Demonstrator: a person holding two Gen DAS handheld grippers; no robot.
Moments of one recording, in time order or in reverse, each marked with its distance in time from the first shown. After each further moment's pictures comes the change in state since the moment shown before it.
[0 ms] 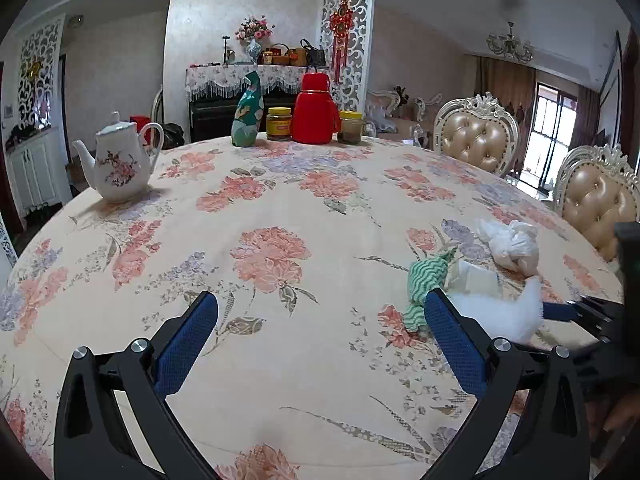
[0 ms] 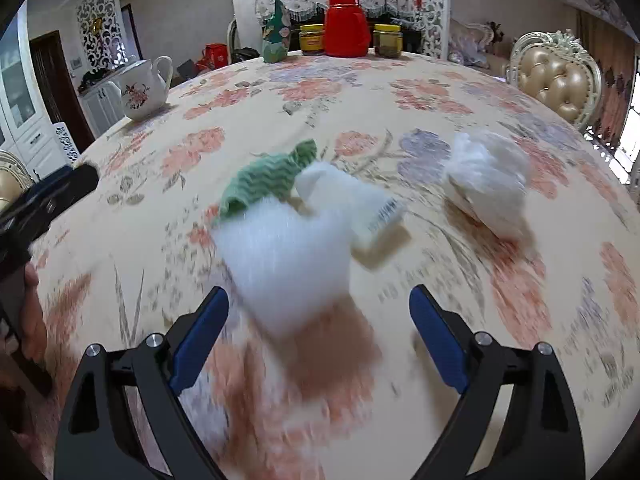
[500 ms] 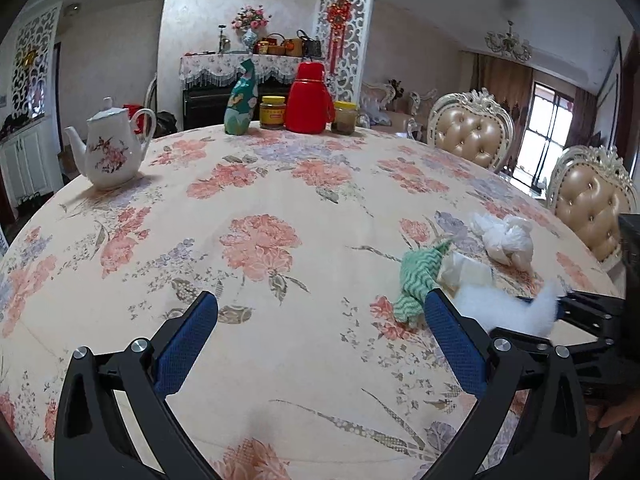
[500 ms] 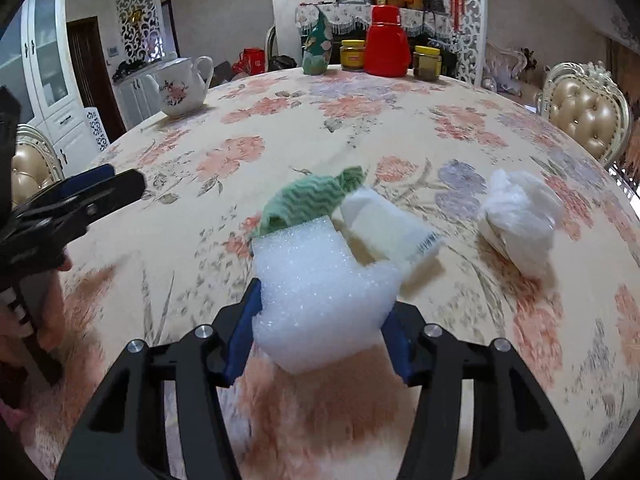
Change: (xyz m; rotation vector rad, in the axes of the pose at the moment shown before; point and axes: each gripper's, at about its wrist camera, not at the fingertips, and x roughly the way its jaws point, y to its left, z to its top) left arm 0.008 -0.003 -0.006 -0.010 0.037 -0.034; right arm -0.022 0.011 -0.012 -0.082 -0.053 0.035
